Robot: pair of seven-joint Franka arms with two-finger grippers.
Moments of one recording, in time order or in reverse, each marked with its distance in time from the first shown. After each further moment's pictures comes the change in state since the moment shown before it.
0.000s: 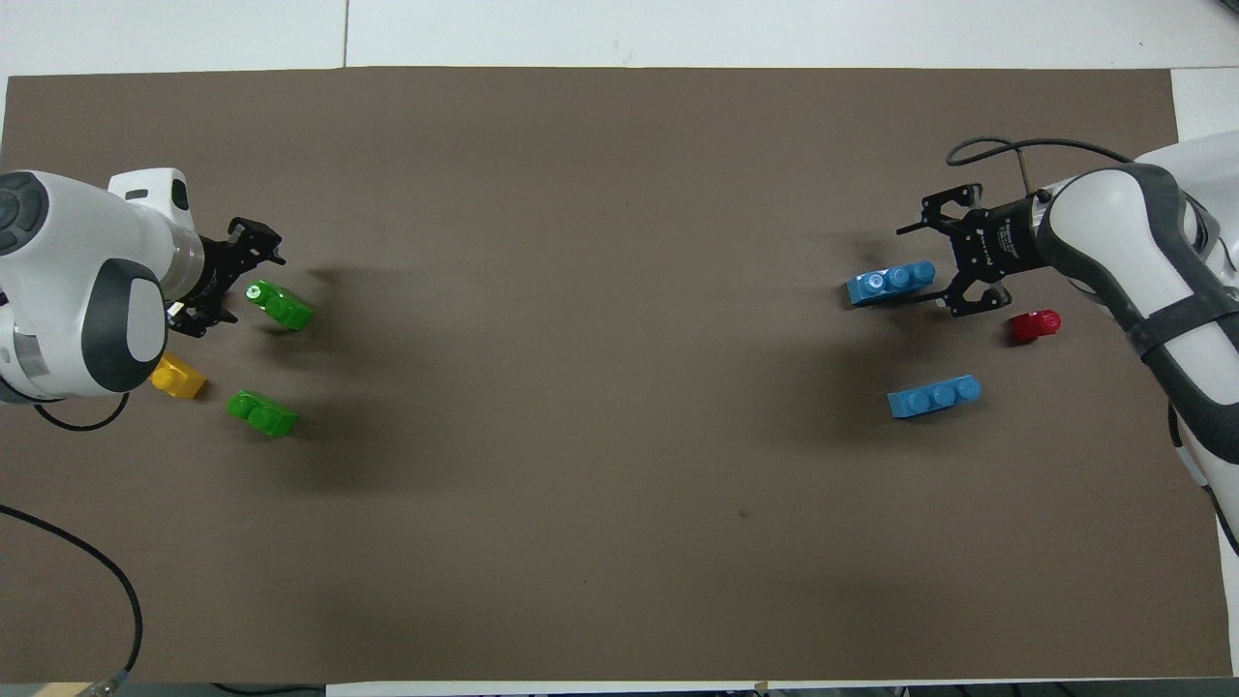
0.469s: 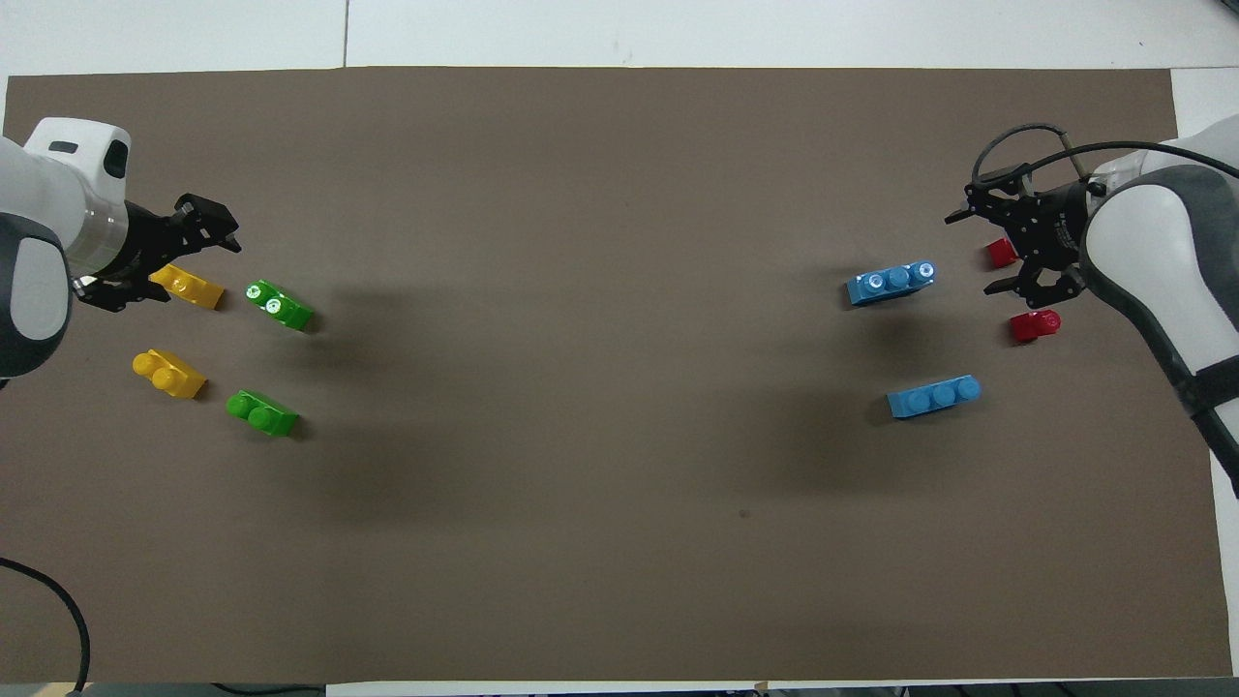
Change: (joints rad) left arm 0.000 -0.102 -0.001 0.155 0.000 -0.295 0.350; right arm 0.000 -0.144 0.007 0.001 -0.245 -0.039 -0.157
